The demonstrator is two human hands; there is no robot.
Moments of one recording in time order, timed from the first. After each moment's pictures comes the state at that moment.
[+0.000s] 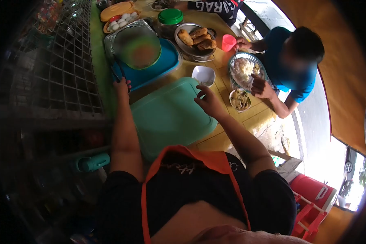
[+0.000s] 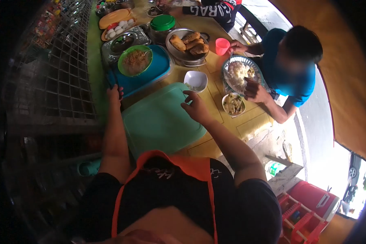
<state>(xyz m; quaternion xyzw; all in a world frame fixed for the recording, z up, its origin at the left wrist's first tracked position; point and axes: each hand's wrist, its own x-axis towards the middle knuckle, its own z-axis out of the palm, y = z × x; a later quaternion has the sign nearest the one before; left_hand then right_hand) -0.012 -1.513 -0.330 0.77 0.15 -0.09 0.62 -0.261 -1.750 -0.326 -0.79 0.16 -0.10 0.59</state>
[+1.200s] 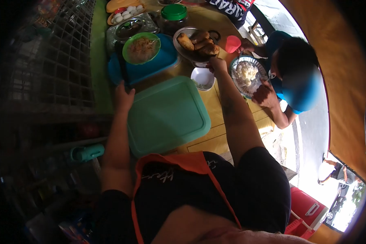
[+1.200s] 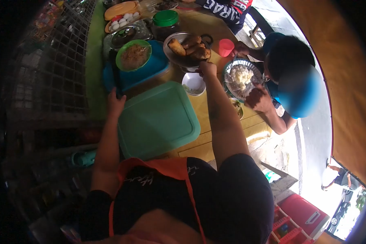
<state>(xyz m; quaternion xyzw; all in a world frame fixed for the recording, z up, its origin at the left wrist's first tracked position) -0.074 -1.494 -0.349 0.96 -0.13 0.04 0.24 -0.127 -1.889 -0.403 -0.53 0.41 -0.08 0.74</state>
